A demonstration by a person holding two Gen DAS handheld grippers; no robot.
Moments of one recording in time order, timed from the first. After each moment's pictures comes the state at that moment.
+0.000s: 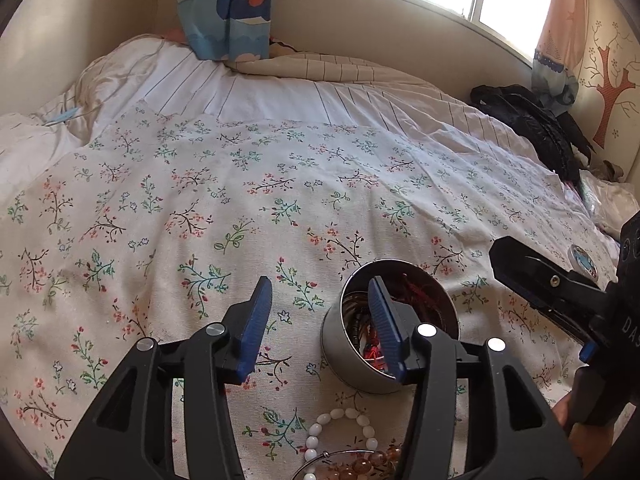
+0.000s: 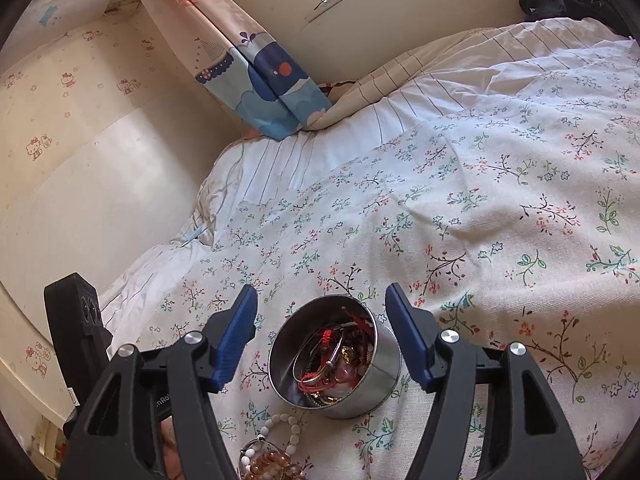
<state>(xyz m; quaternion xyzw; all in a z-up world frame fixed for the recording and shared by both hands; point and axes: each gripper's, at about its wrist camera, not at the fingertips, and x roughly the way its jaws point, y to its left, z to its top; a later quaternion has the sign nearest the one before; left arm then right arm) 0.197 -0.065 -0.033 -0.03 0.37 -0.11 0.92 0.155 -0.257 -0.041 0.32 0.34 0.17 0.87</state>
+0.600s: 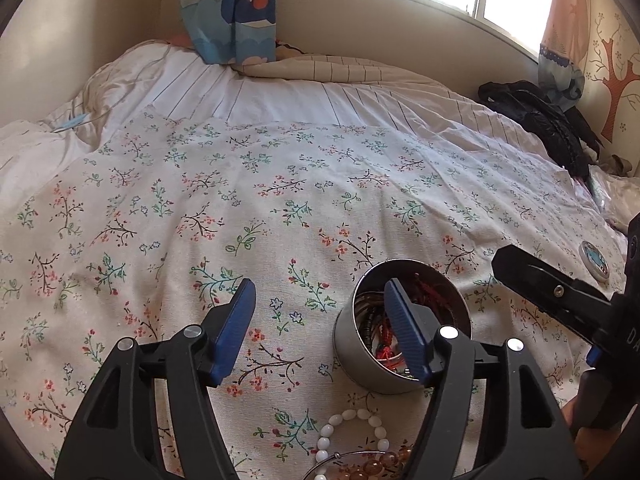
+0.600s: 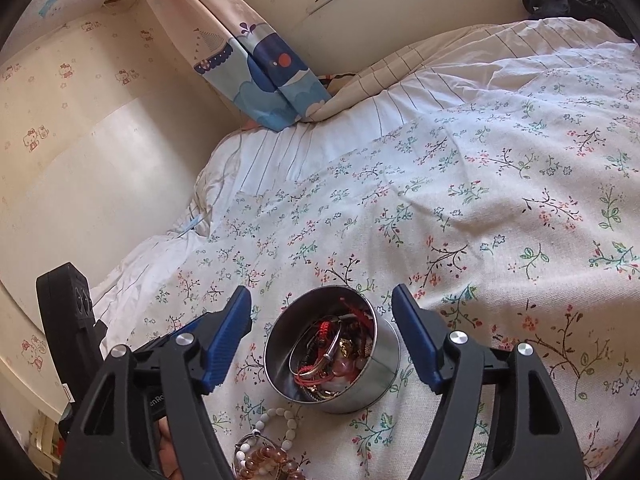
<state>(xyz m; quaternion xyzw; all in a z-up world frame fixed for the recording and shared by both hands) 0.196 -0.065 -0.034 -0.01 0.37 -0.09 0.92 0.156 -0.253 -0.044 0.31 0.35 0.16 0.87</state>
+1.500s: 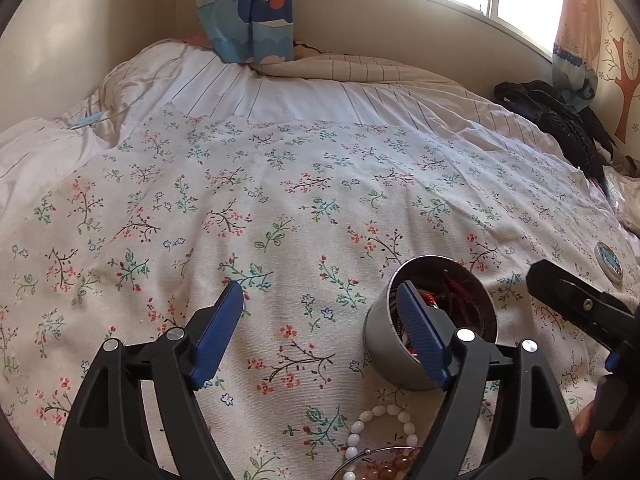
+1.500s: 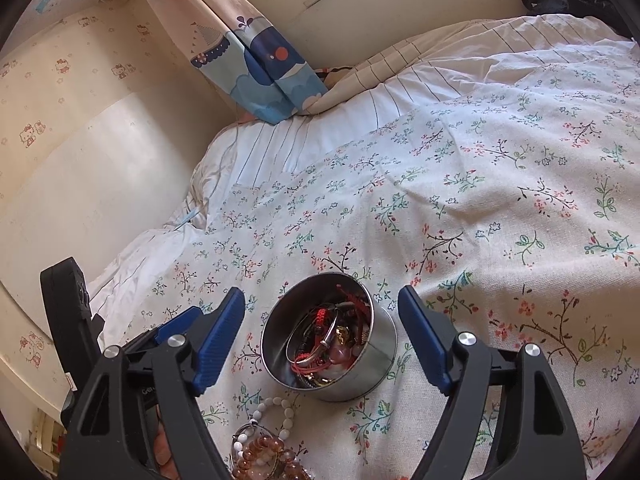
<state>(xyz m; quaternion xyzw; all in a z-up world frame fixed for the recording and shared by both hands) 0.195 -0.047 -0.037 -0.01 0.37 -0.06 0.93 0.146 -0.251 -0.047 0.30 0.36 0.16 0.87</state>
